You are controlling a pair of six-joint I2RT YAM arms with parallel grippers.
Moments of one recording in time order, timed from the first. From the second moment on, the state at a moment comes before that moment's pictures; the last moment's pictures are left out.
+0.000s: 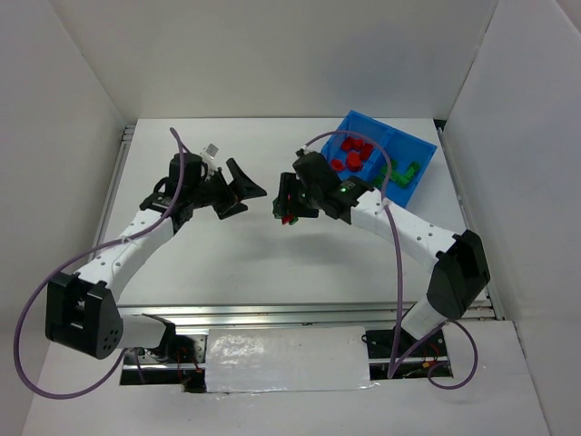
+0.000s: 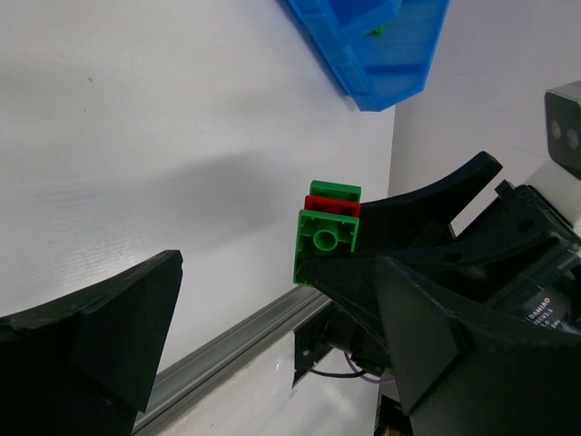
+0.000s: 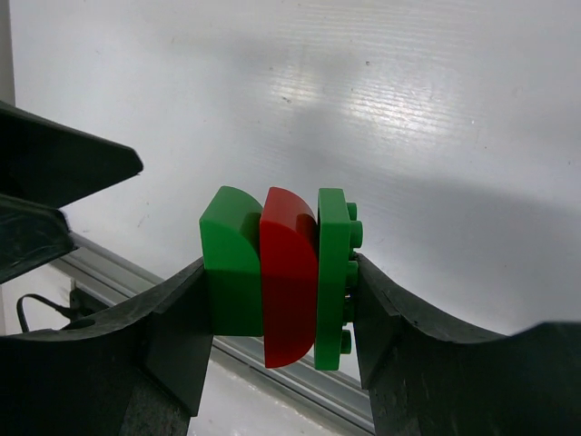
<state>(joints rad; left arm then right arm) -0.29 1.33 1.02 -0.26 0.49 -0.89 0.73 1.57 1.35 -0.54 0.01 0.68</state>
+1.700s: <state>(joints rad) -0.44 1.34 0.96 -0.02 0.49 -1.02 0.73 1.47 1.29 -0.46 -0.15 0.52</state>
